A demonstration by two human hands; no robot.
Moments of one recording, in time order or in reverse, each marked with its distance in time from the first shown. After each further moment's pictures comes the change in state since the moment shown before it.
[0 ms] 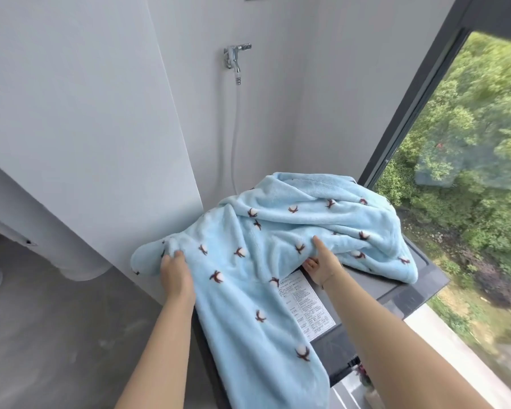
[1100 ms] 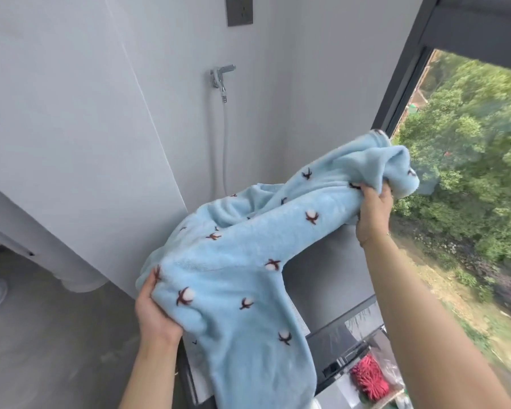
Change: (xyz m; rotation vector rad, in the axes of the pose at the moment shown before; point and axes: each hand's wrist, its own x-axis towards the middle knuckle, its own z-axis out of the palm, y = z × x) left_hand -0.093 0.011 -0.019 -0.776 -0.389 -0.174; right_hand -0.044 -0.157 -0.037 -0.035 -0.032 -0.831
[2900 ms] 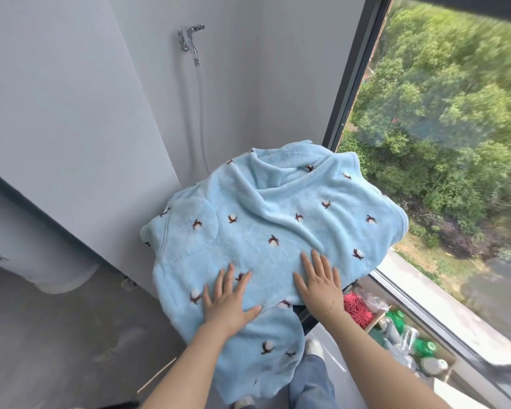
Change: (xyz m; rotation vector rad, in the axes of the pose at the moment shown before) left_hand -0.015 -0.076 -0.104 2.327 -0.729 0.122; right_hand -0.246 0.170 -0.078 -1.583 -0.484 0.019
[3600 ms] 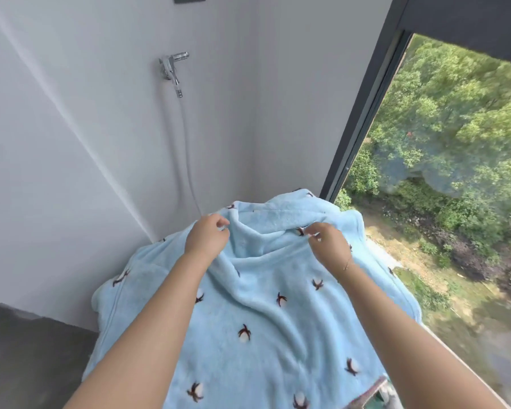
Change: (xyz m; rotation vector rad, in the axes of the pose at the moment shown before) left_hand 0.208 0.060 -0.221 -0.565 0.449 -0.131; right_hand 0.243 0.020 -0.173 0.401 0.183 -0.057
